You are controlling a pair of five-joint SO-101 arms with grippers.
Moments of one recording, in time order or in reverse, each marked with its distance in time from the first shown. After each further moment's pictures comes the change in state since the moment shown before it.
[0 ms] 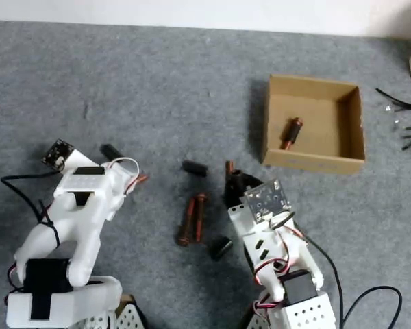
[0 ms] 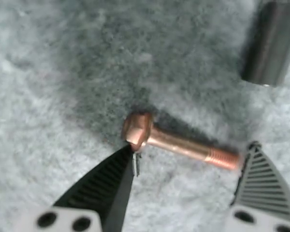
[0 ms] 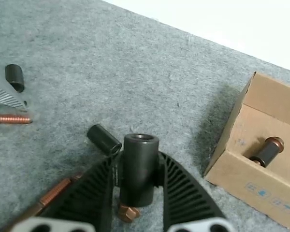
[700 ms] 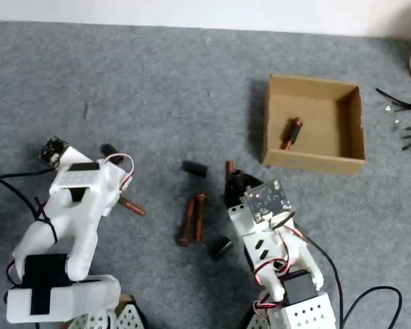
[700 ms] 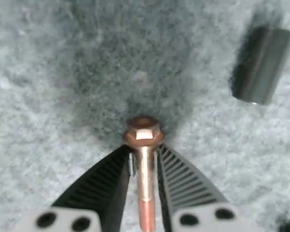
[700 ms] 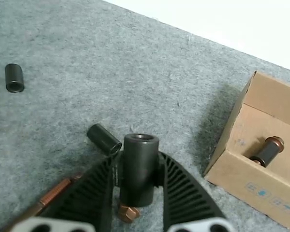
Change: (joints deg) left arm -2.9 0.5 -2.2 1.1 -1.6; right arm 0.0 0.0 0.0 0.0 0.0
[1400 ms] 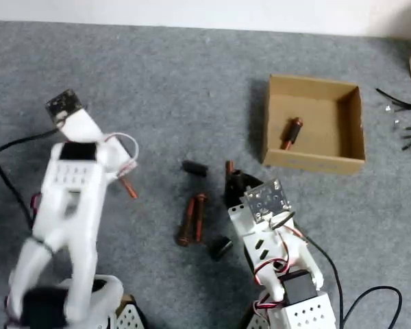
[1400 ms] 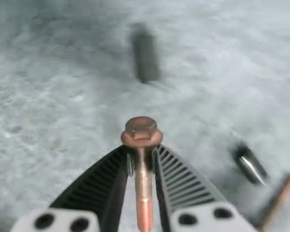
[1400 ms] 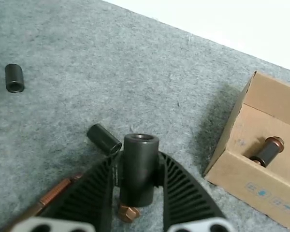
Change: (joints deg) left arm 6.6 -15.4 -13.3 17.9 -20.1; right arm 0.0 0.0 0.0 0.0 0.0
